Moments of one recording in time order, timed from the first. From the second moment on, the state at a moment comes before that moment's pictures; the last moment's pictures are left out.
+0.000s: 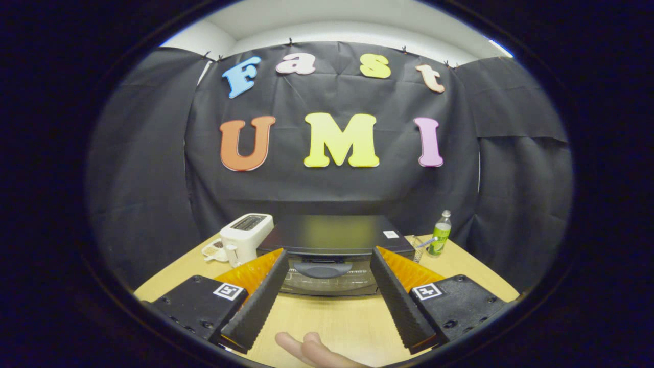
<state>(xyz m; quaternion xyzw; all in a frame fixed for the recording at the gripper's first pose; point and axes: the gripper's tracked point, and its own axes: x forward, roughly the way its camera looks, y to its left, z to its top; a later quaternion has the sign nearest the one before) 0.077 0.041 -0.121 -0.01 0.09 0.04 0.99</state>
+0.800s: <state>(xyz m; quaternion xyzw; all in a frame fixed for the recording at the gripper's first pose) -0.049 0.003 -0.022 -0.01 0.04 -0.02 1.00</state>
